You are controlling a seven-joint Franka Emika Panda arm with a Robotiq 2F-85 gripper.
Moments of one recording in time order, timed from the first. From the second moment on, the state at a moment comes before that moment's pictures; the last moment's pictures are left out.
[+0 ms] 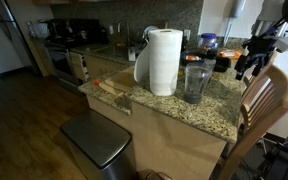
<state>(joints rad) -0.09 -0.46 -0.01 -2.53 -0.03 2.12 0.19</state>
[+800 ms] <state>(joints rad) -0.09 -0.46 -0.01 -2.53 -0.03 2.12 0.19</state>
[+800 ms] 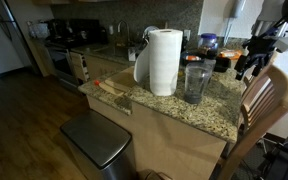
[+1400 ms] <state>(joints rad) -0.08 -0.46 0.06 -2.31 0.04 2.24 0.53</state>
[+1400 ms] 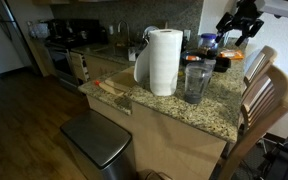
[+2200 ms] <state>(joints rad) -0.16 -0.16 0.03 -2.08 0.02 2.34 0.78</state>
